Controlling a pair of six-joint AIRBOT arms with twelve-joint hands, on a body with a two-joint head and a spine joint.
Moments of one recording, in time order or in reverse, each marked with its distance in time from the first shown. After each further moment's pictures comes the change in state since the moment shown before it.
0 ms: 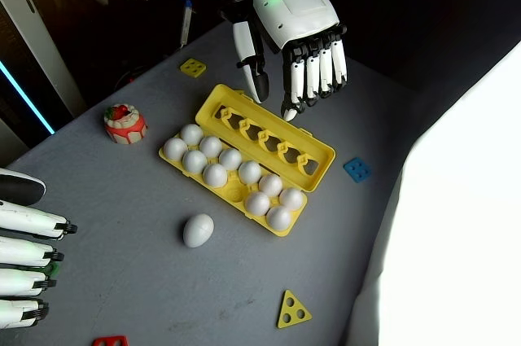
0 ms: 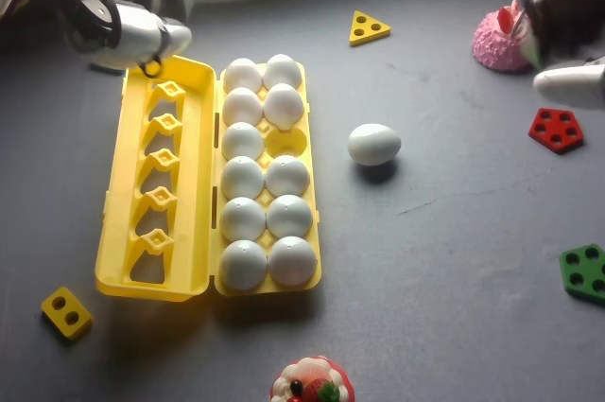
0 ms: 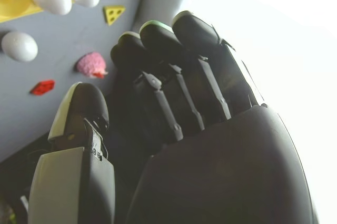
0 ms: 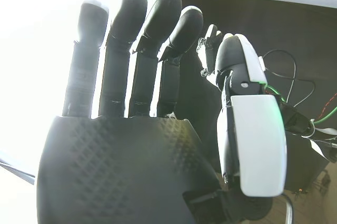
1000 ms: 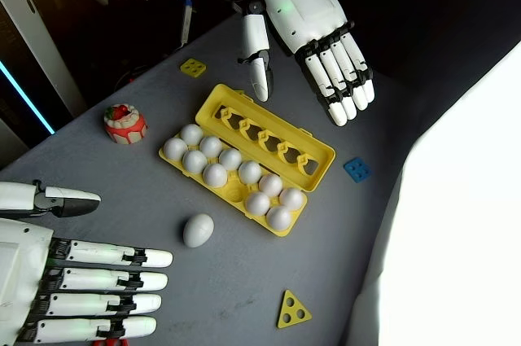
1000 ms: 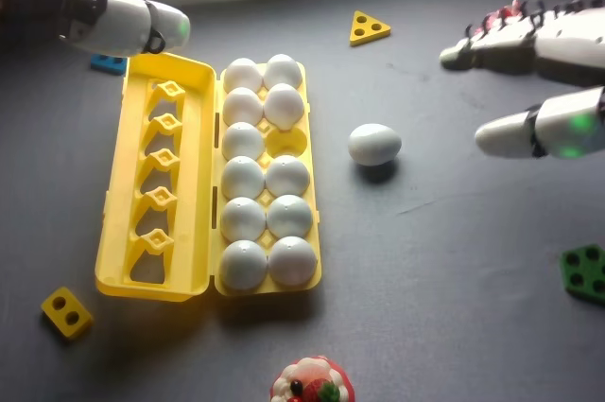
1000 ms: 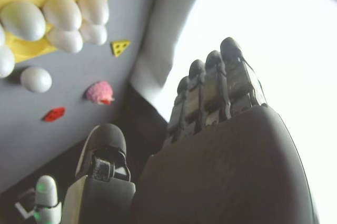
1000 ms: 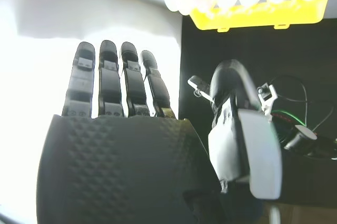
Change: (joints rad) left arm -0.030 0.001 0.030 -0.364 -0.070 0.437; right arm -0.110 -0.250 0.180 0.155 -0.089 -0.010
